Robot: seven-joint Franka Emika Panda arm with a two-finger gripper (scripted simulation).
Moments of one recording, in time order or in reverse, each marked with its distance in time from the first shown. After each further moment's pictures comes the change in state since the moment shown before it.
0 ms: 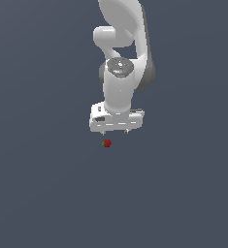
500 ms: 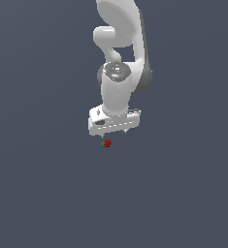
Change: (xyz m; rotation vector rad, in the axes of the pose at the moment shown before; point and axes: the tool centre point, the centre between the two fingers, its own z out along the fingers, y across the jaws) arm -0.003 0.006 0.012 0.000 -0.002 -0.132
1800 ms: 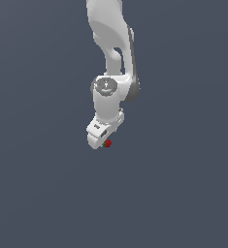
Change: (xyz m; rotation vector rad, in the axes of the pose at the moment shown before) arm -0.022 0.021 0.056 0.016 0.002 -0.640
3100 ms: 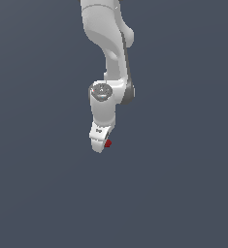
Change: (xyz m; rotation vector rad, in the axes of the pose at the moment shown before) arm -0.015 -0.002 0.028 0.008 0.016 -0.344
